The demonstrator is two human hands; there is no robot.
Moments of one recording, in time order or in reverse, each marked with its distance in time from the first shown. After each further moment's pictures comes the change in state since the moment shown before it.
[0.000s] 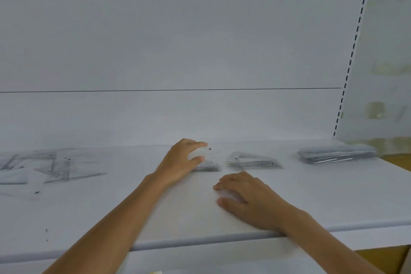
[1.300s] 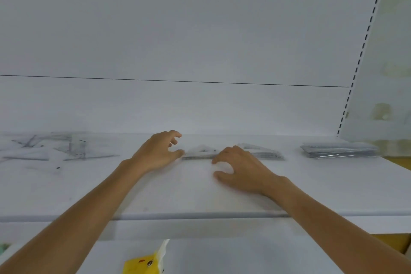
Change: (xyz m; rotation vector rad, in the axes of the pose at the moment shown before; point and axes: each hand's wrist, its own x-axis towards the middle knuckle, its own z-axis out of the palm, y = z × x) left_hand -0.038 -0.022 -0.042 0.131 0.004 -0.183; right_hand 0.029 -0.013 -0.011 -0.036 -0.010 -0.005
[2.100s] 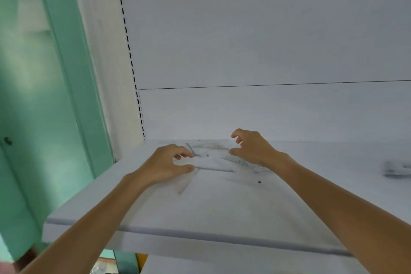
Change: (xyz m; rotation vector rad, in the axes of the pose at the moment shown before) left_hand -0.105 -0.326 -0.225 -0.001 -0.035 -0.104; right_hand 0.270 -0.290 0.121 0.252 0.016 0.160
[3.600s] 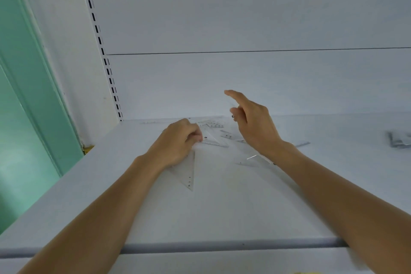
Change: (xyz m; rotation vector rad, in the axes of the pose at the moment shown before) left_hand 0.051 -0.016 0.028 0.018 0.011 0.223; right_hand 0.008 -0.018 0.034 0.050 0.470 -0.176
